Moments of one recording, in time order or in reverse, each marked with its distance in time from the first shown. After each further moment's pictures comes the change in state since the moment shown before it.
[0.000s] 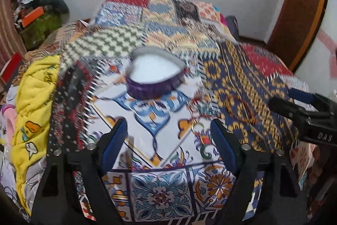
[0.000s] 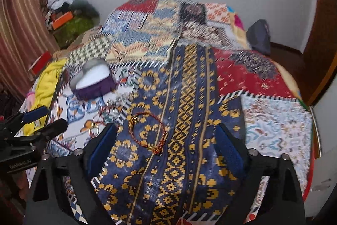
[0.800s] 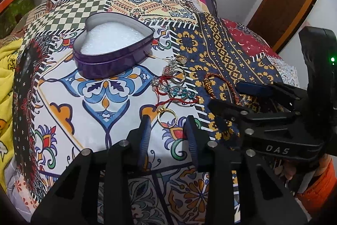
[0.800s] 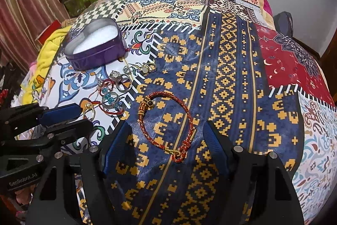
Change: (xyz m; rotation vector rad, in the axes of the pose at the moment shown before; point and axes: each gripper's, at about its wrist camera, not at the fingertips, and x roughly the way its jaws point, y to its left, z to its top) left arm 0.046 -0.018 -0.004 0.012 0.135 -0.179; right arm 0.060 0.018 -0.003 -0.115 0.154 0.045
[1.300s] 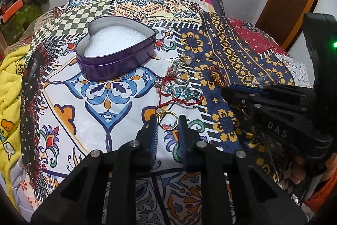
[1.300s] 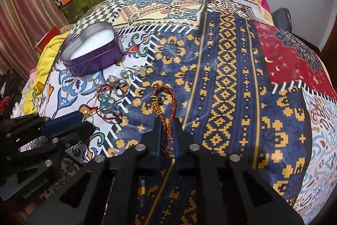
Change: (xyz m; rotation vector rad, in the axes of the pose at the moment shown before) left arm 0.004 -0.008 -0.003 0.019 -0.027 0.080; right arm 0.001 -0.006 0.000 0.070 -0.025 0.023
